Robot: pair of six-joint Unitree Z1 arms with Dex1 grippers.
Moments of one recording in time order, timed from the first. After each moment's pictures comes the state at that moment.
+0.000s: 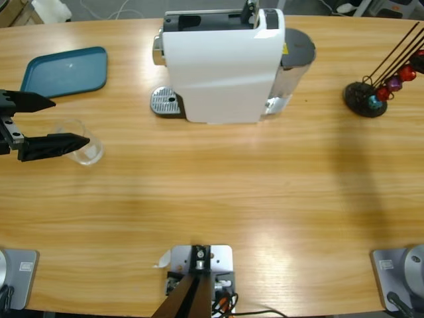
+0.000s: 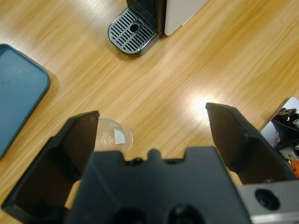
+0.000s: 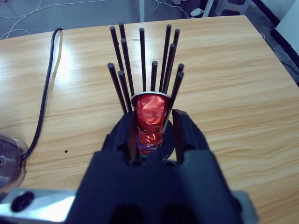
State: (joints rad) arm 0 -0.83 1.19 -0.86 0.49 0.07 -0.03; arm 1 0.20 1.31 -0.45 -0.30 -0.35 0.17
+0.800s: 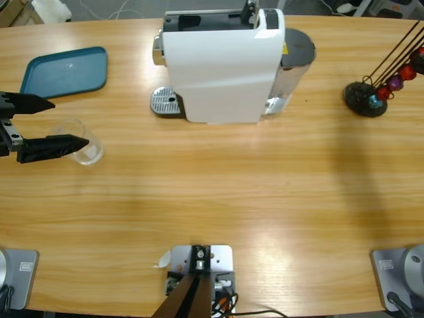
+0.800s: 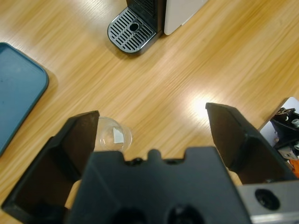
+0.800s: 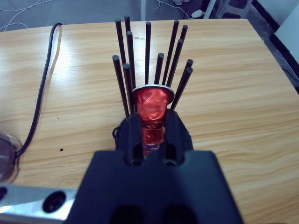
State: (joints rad) arm 0 -0.83 1.18 -0.85 0.49 0.07 -0.04; arm 1 0.20 1.32 -0.43 -0.33 -0.35 0.12
